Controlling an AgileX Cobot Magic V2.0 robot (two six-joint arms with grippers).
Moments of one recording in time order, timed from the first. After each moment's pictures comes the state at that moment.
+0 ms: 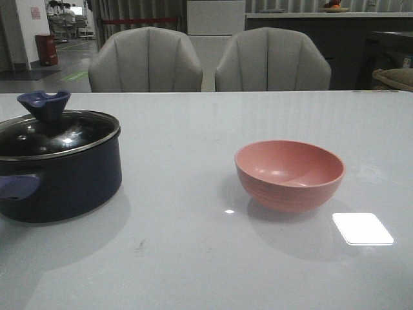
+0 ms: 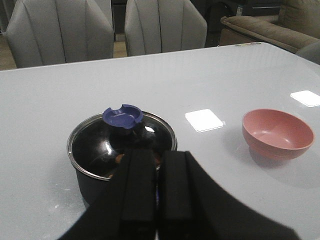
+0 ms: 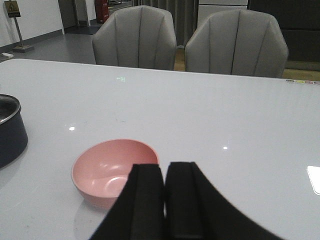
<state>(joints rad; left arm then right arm) -0.38 0.20 -0.43 -0.10 0.50 0.04 0.22 0.16 -0.21 0.28 0.21 -0.21</state>
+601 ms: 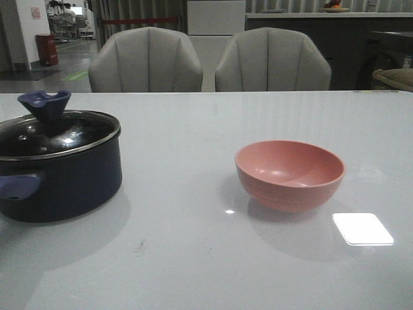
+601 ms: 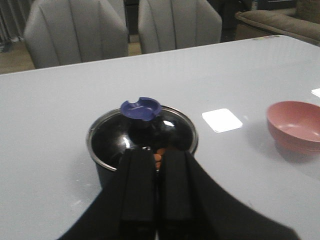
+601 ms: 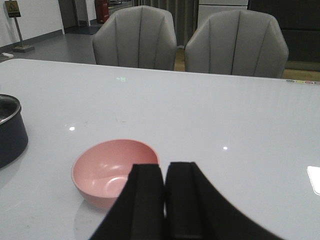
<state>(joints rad) -0.33 0.17 -0.30 -0.04 0.36 0.04 0.22 0.16 -0.21 0.28 0.21 -0.21</state>
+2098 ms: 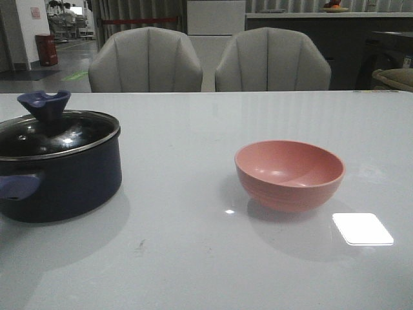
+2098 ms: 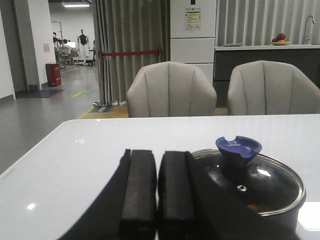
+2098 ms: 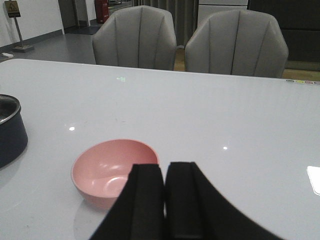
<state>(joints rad) -0.05 -0.01 0.01 -0.01 -0.03 0.00 0.22 0.16 -0.20 0.28 0.21 -0.21</state>
